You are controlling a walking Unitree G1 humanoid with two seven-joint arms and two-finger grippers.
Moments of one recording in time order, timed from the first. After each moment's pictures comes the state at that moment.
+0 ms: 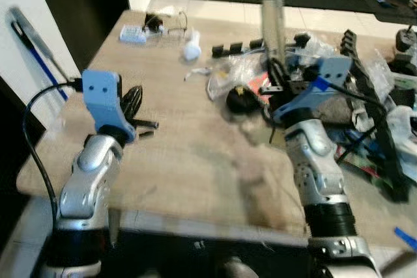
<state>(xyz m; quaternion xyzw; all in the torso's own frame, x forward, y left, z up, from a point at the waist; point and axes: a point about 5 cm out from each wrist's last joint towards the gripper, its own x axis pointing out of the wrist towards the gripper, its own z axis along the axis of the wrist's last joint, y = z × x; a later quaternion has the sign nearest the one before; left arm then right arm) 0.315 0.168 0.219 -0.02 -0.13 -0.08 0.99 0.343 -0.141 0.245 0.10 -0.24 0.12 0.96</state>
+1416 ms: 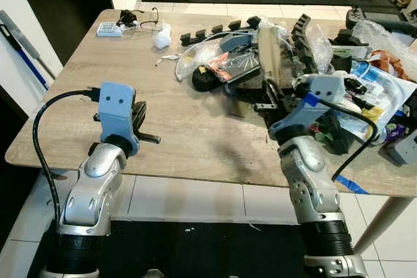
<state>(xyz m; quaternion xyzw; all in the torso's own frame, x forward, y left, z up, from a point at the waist) 0.318 0.166 0.200 0.04 -0.07 -0.06 0.99 0.337 -0.141 0.225 0.09 -0.19 0.10 0.97</state>
